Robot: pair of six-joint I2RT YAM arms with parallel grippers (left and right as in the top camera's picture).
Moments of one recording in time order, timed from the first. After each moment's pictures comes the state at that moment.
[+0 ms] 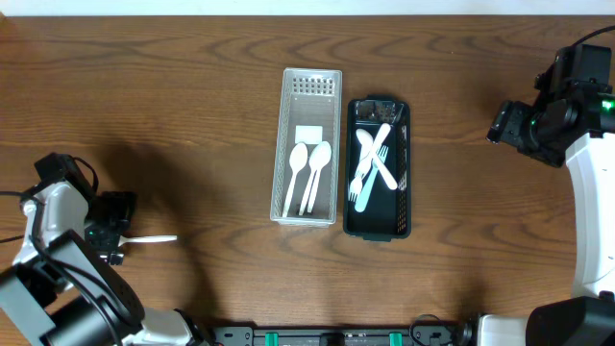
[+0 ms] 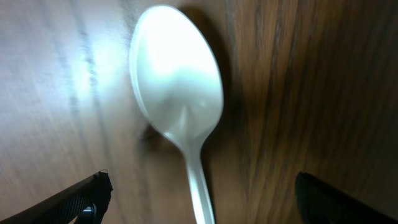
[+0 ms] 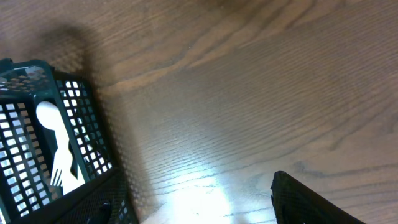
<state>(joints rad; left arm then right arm) 0.62 1.68 0.95 -0.85 0.00 -0.86 -0.17 1.53 1.49 -1.16 -0.02 0.27</state>
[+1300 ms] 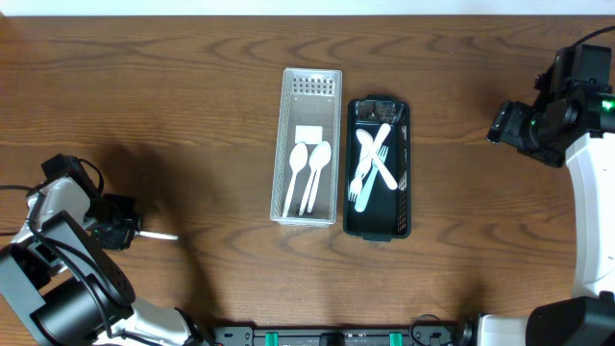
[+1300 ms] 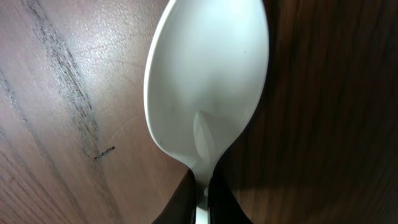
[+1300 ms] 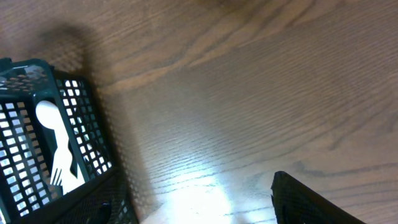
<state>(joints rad) 0.62 1.76 0.95 -0.81 0.07 -0.78 -0.17 1.53 1.49 -1.16 -0.02 0.27</state>
